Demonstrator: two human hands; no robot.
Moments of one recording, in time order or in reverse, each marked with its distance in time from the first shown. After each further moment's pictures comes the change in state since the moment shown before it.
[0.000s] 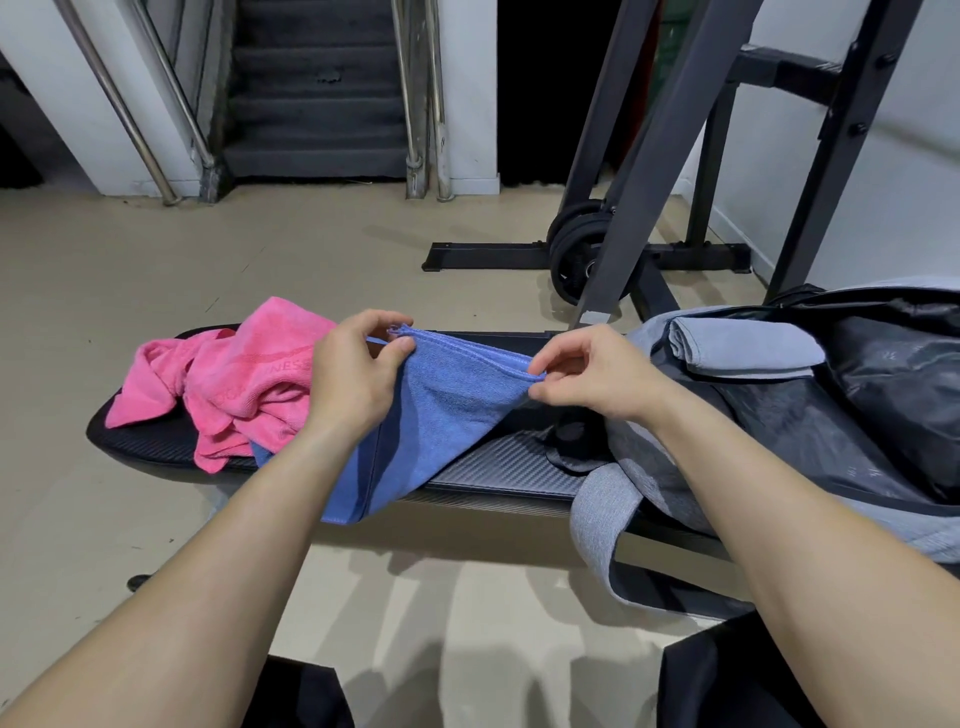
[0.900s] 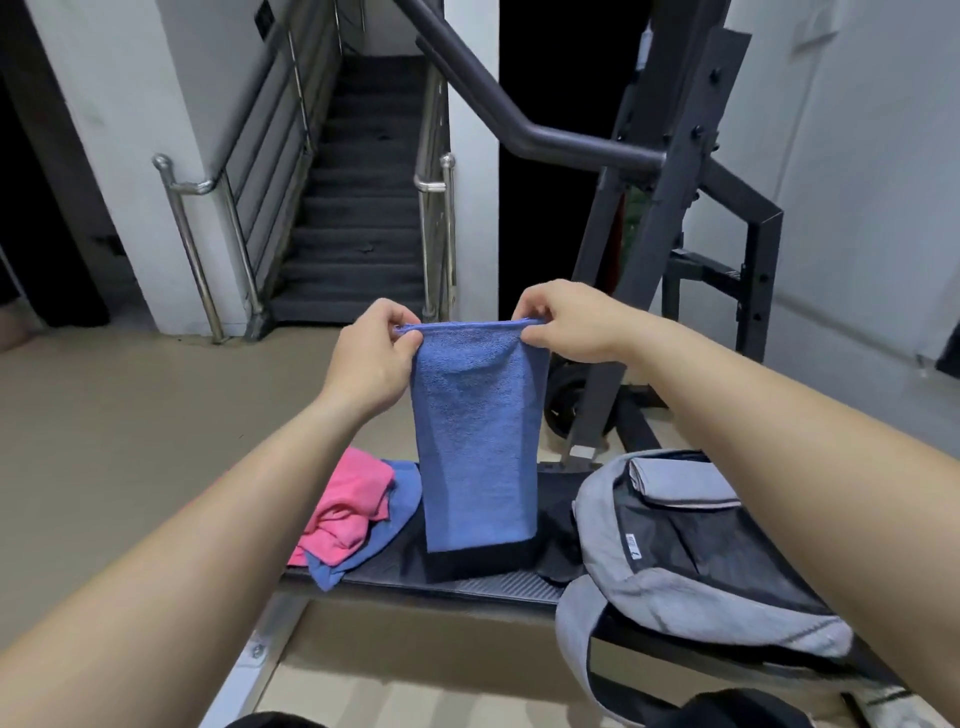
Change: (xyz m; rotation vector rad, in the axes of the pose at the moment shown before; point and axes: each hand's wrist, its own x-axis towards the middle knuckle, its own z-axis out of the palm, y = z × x) left_hand 0.044 0.164 -0.127 0.065 0.075 0.188; right_hand -0.024 -0.264 -0.083 -0.705 0.121 -0.226
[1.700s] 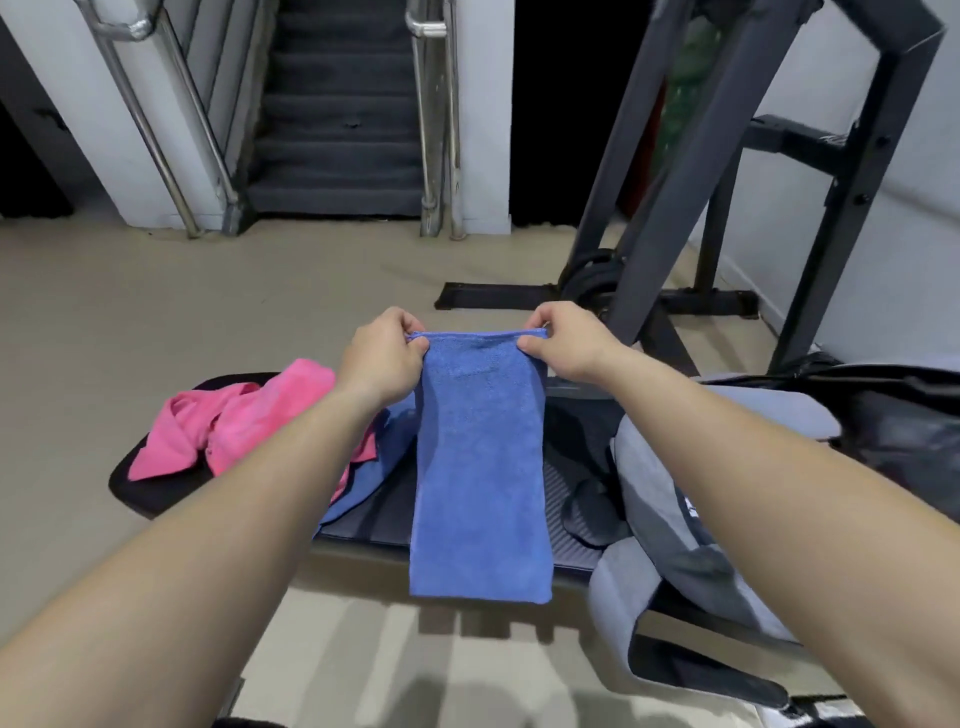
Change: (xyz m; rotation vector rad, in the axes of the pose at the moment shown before) left_hand 0.014 -0.148 0.133 0.164 -0.259 -0.267; right_hand 0.069 0.116 0.192 0.306 -0.057 0.364
